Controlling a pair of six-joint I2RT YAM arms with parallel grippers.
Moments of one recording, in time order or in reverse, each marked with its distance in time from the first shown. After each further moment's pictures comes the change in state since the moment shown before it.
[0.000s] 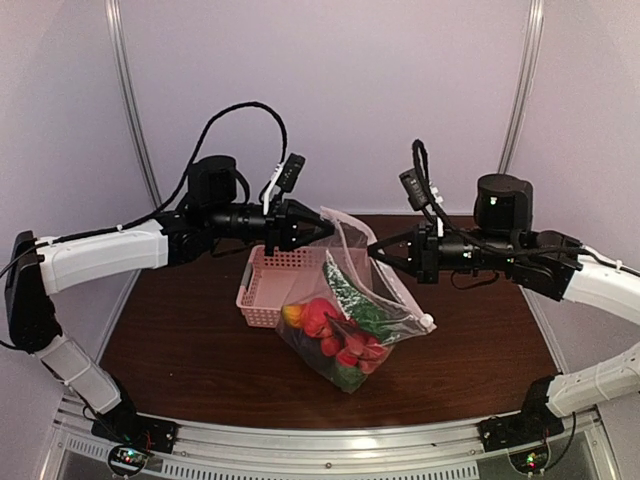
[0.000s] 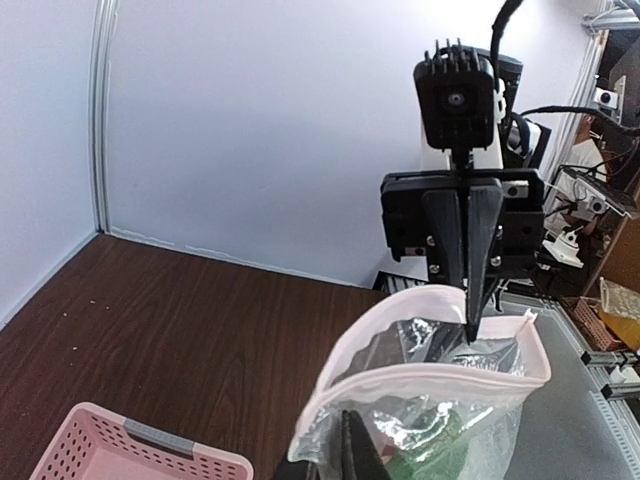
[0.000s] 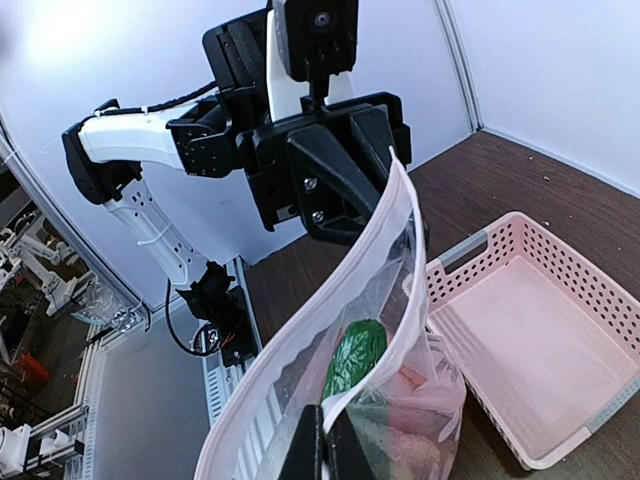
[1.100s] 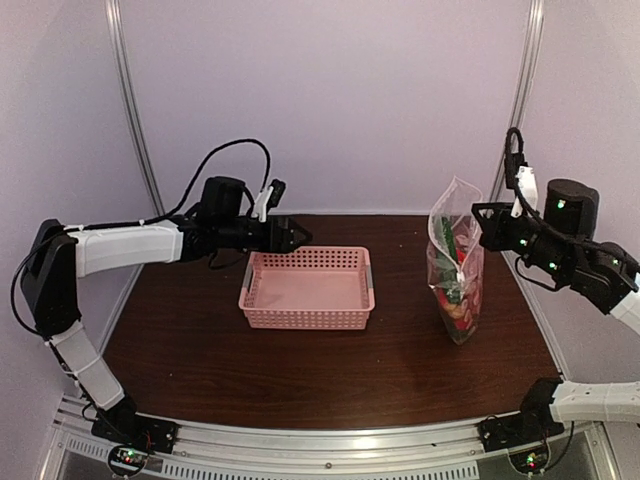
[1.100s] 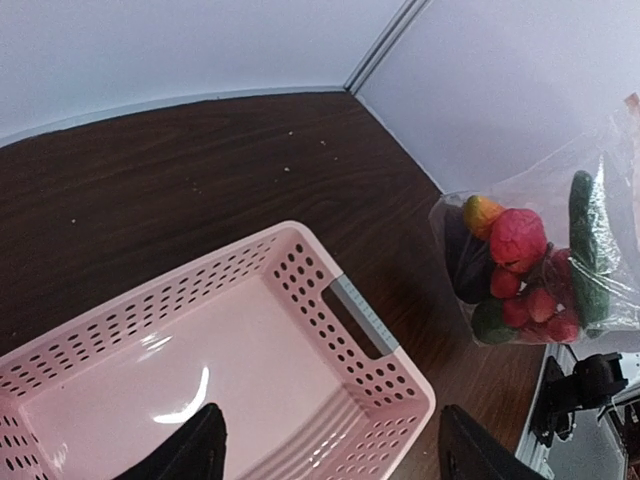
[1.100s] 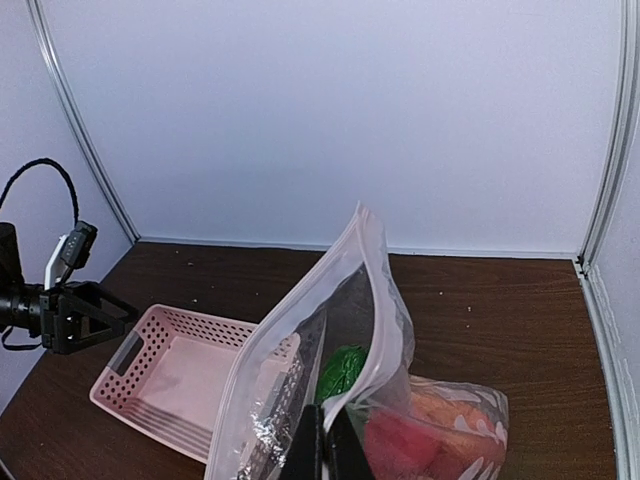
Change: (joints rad) left arm 0.136 0.152 0.006 -0.172 -0.406 -0.264; right arm -0.203 -0.312 -0.056 -0.236 0.750 -0.032
